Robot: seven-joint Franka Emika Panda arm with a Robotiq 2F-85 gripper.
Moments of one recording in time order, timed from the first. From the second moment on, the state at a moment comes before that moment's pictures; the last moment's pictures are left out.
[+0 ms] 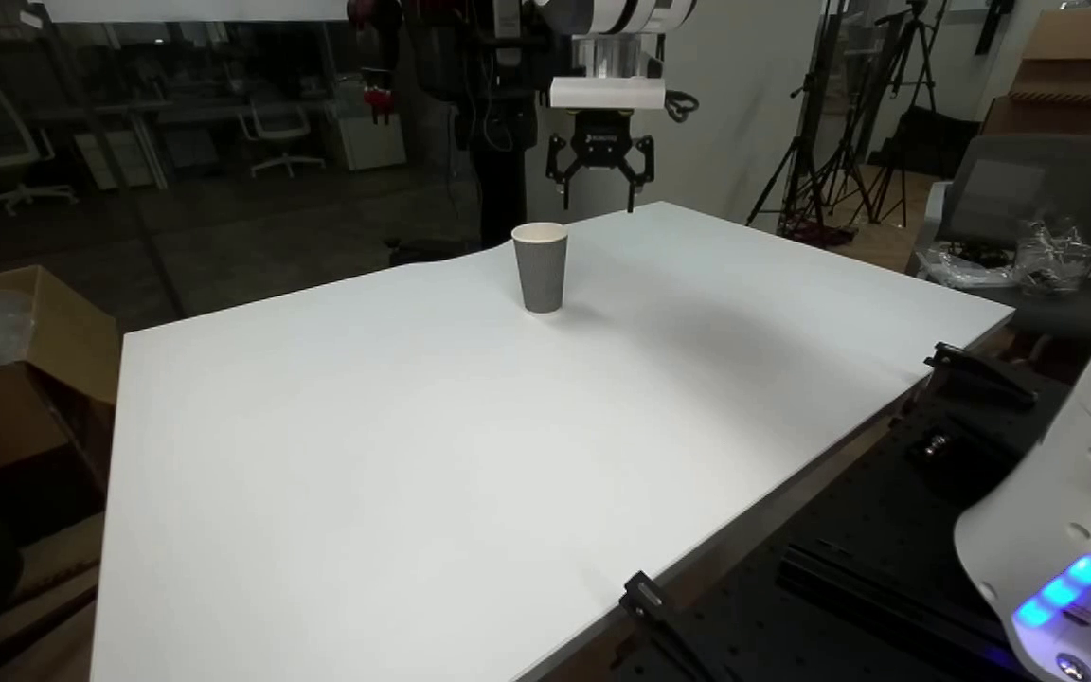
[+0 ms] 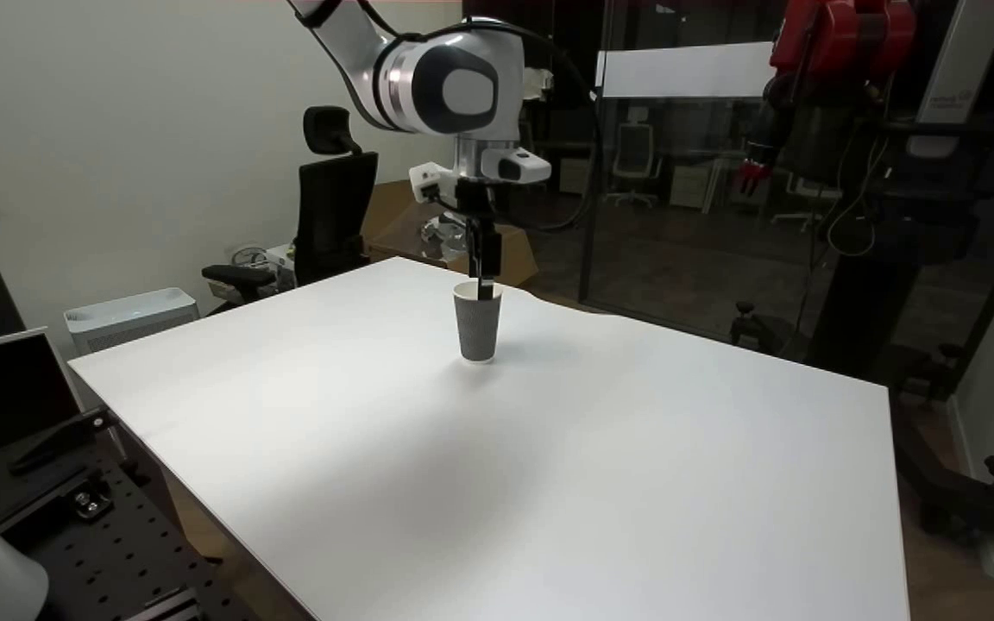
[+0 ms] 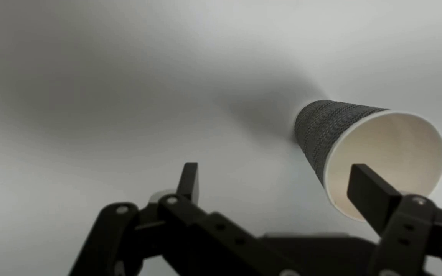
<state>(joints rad) -0.05 0.37 -0.10 -2.00 0.12 2.36 0.54</state>
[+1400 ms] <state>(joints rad) -0.06 0.44 -0.11 -1.92 0.12 2.44 0.41</state>
